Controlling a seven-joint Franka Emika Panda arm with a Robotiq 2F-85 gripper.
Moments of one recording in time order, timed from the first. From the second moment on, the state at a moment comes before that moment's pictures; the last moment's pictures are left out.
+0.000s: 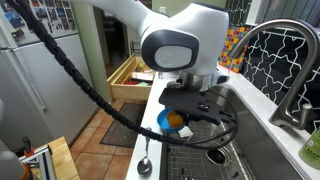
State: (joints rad) arm -0.24 -0.03 -0.27 -2.22 0.18 2.23 -0.99
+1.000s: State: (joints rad) arm -0.42 0.55 -0.24 -1.79 0.21 2.21 -0.52
